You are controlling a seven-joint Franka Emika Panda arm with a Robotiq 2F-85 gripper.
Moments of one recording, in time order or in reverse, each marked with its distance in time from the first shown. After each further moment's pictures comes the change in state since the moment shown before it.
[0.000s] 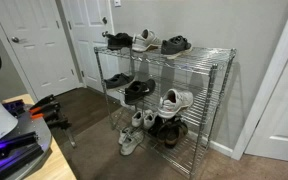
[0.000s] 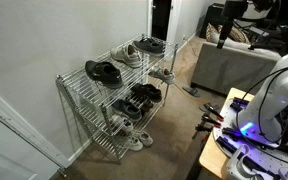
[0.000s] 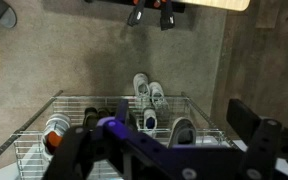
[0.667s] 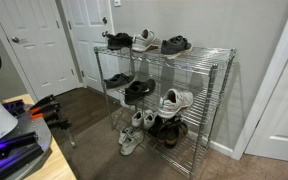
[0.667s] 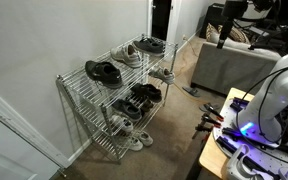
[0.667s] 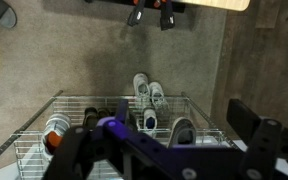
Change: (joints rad) arm 0.000 0.000 0.000 0.000 0.000 0.000 0.000
